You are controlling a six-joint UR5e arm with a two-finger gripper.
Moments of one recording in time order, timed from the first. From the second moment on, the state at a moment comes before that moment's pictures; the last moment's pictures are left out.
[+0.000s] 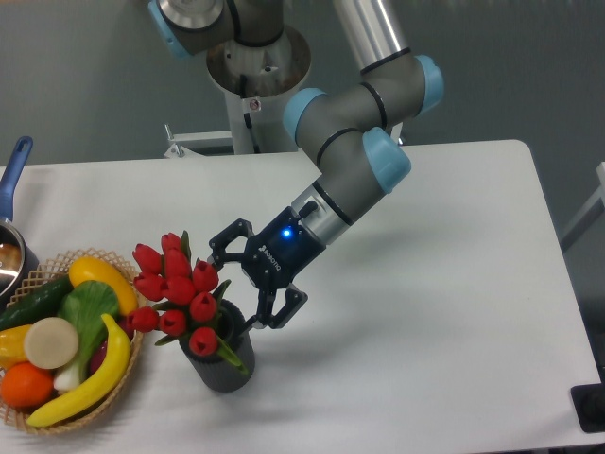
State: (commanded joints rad) arm 2.51 -1.94 -1.80 -0.78 0.48 1.32
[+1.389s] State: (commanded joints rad) arm 2.49 -1.95 -1.79 -0.75 0.48 1.35
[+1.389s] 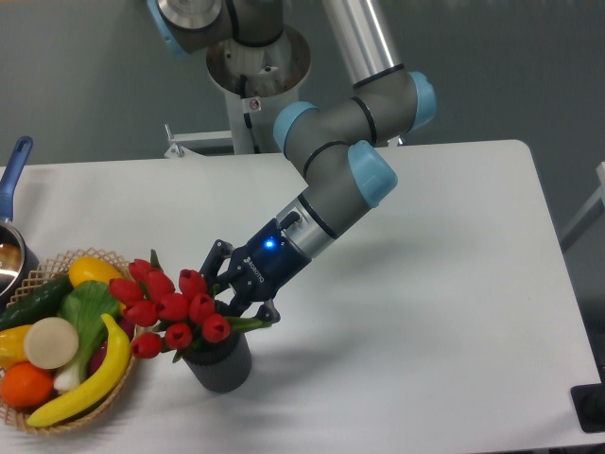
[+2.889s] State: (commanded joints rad) arm 2.54 -1.80 -1.62 -0.75 0.37 0.85
